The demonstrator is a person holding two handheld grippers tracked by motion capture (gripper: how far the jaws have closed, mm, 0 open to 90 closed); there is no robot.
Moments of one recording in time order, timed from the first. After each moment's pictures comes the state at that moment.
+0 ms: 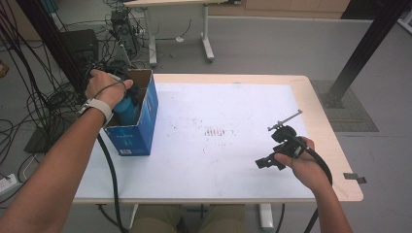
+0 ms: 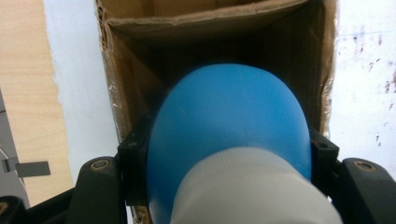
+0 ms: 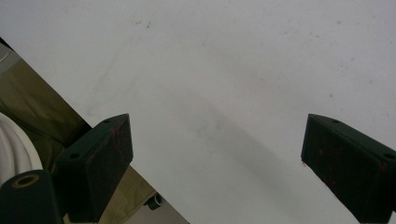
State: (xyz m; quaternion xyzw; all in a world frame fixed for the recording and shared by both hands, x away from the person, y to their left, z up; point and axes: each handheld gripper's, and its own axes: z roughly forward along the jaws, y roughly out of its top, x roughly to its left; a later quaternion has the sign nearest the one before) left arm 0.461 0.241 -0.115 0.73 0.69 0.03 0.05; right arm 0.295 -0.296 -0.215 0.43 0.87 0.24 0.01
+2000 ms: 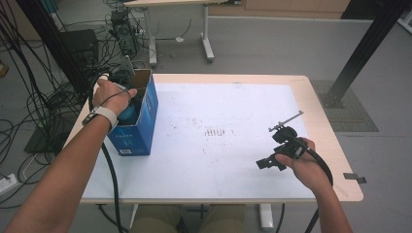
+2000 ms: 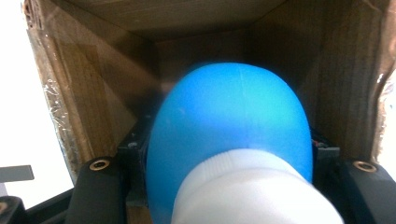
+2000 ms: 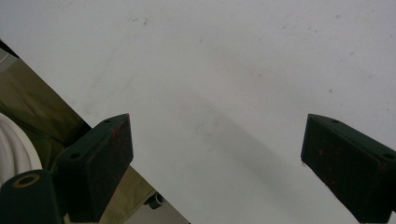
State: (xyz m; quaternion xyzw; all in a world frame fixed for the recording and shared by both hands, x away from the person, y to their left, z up) left arm 0.466 0.238 -0.143 0.73 0.68 0.02 0.04; right arm 0.295 -0.299 -0.217 0.44 0.87 0.24 0.00
